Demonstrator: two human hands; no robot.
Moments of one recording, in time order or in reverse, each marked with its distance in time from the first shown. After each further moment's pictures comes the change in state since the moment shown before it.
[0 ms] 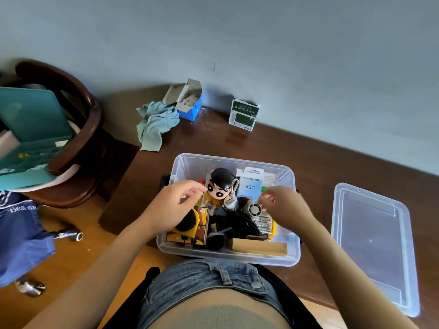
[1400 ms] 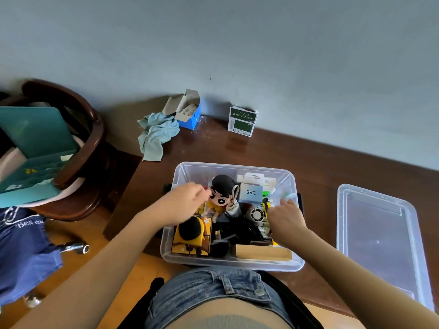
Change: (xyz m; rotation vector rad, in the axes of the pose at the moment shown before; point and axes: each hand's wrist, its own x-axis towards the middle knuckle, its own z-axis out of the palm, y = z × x) left_hand 0.032 0.016 -0.011 0.274 -0.294 -0.171; right_hand 0.007 0.019 0.035 -0.884 -0.102 -0.148
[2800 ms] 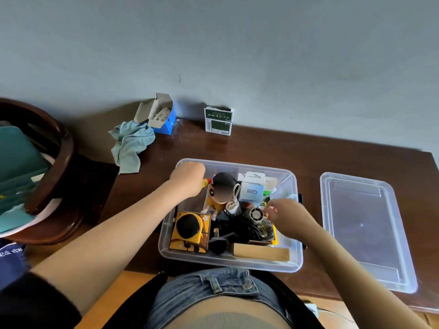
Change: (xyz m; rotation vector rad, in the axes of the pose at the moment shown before) left_hand 0.101 0.044 -0.004 0.639 0.111 -0.047; right_hand -0.016 0.039 0.002 0.813 0.013 0.248
